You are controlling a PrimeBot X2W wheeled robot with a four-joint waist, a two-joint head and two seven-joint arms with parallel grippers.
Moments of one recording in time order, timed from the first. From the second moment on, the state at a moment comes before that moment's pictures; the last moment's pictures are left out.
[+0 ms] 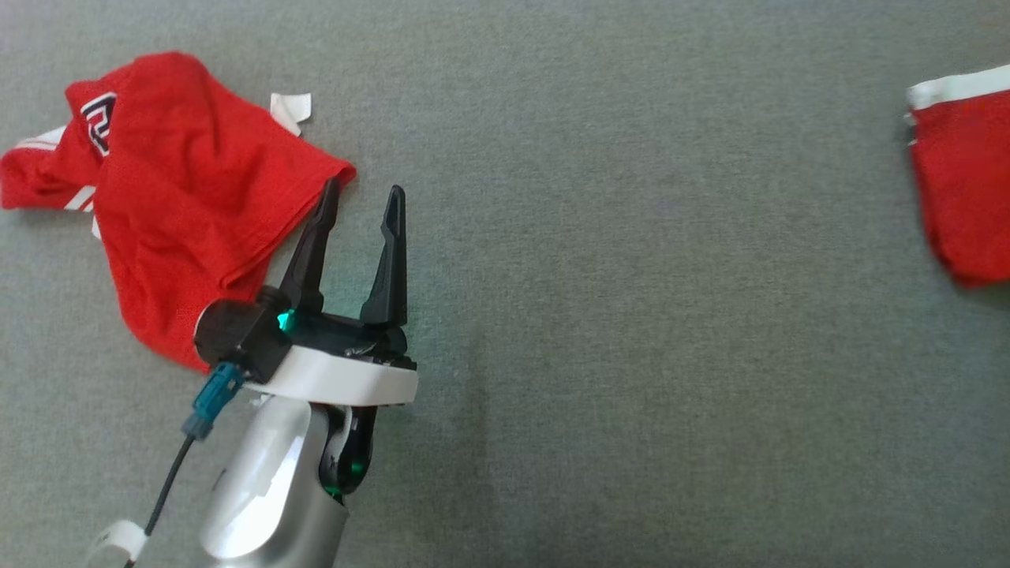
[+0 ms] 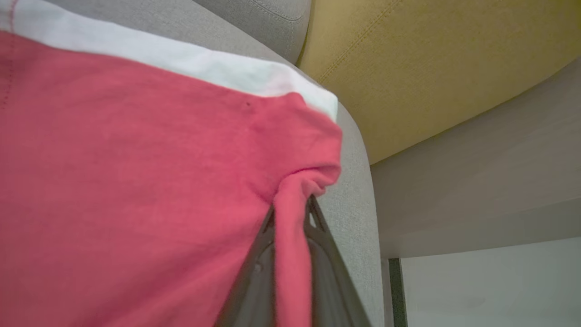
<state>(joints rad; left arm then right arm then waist) -0.35 0.04 -0.30 0.25 -0.36 -0.10 -0.25 -0.90 -0.62 0.22 1.25 -0.12 0.13 -0.16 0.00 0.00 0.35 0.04</state>
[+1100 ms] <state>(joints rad) -0.20 0.04 -0.20 0.22 -0.35 -0.10 -0.26 -0.83 -0.28 -0.06 0.95 -0.12 0.13 -0.25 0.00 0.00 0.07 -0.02</state>
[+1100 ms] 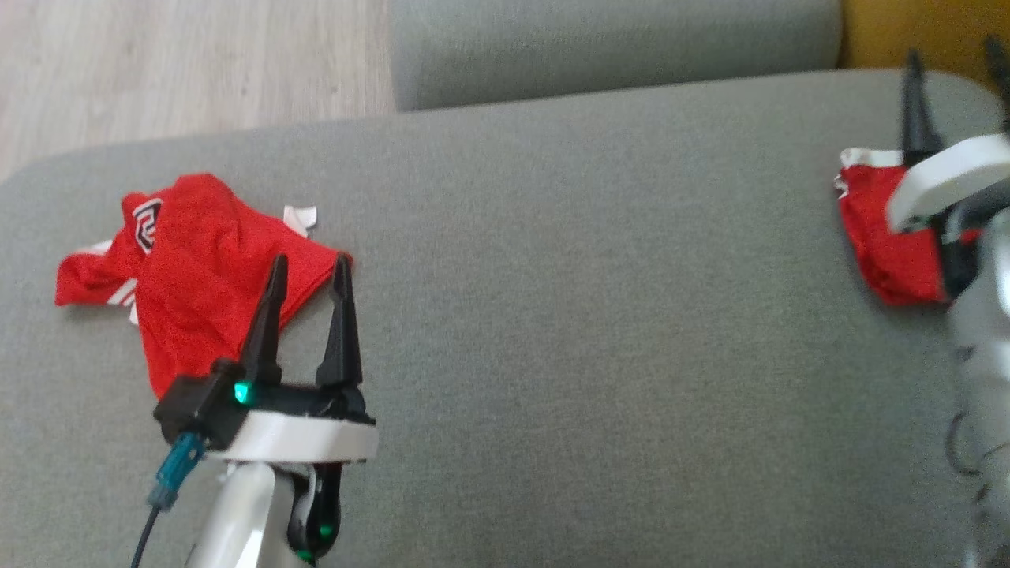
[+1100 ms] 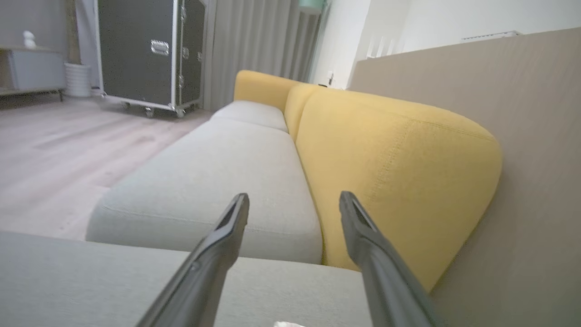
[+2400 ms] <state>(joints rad) -0.06 0.04 -0.14 0.29 -0.36 -0.10 -0.26 -0.11 -0.05 0.01 0.37 0.10 0.13 -0.25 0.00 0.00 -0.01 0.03</state>
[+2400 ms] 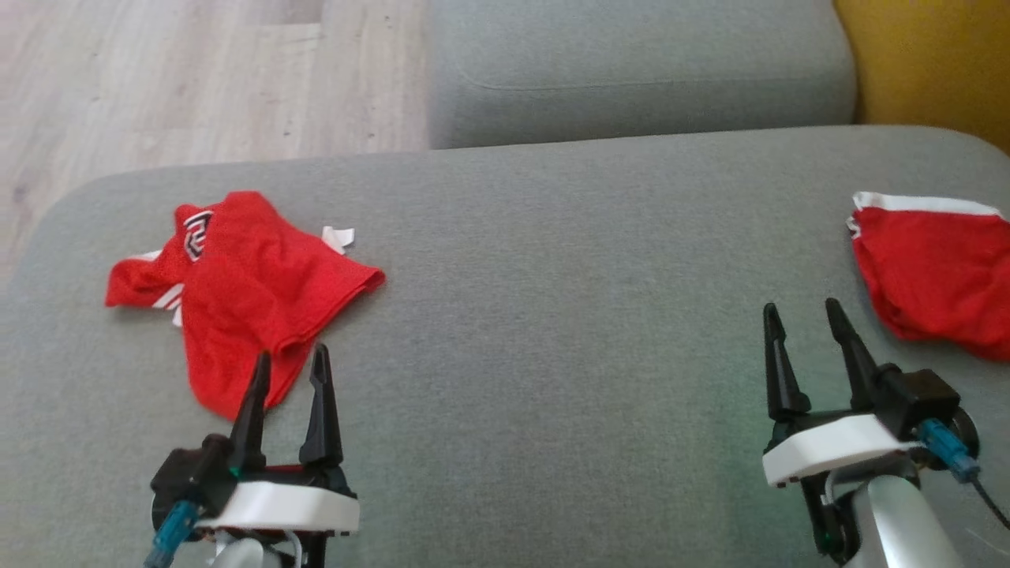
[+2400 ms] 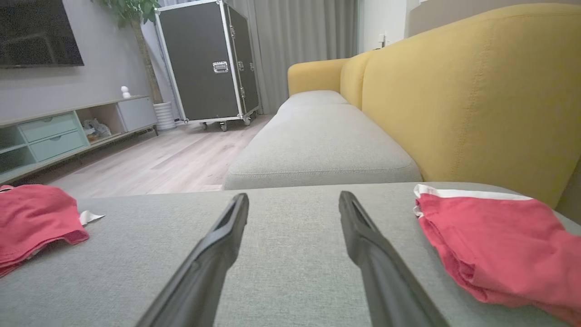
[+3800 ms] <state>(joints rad) -0.41 0.13 -0.26 0.68 -0.27 -0.12 0.01 -0.14 -0.05 0.10 0.36 0.12 0.13 -0.25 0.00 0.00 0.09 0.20</state>
